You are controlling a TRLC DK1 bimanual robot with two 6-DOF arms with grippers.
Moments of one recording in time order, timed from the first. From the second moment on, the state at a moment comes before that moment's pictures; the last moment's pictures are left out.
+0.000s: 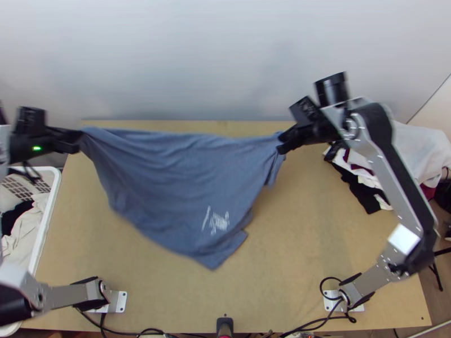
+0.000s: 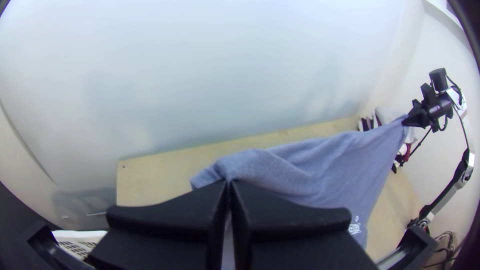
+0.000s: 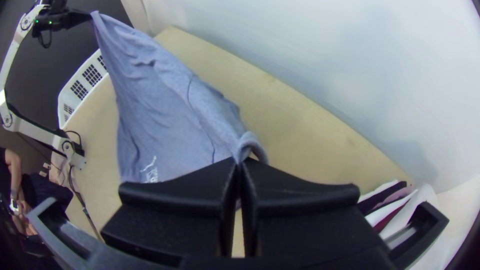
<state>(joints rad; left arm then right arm) 0.37 1.37 1.66 -1.00 0.55 0.38 0.41 1.69 2.00 -1.17 -0.26 -0.20</state>
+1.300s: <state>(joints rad) 0.02 0.71 0.89 -1.28 0.30 0.75 0.47 1.42 1.23 -1.28 -0.34 -0.33</state>
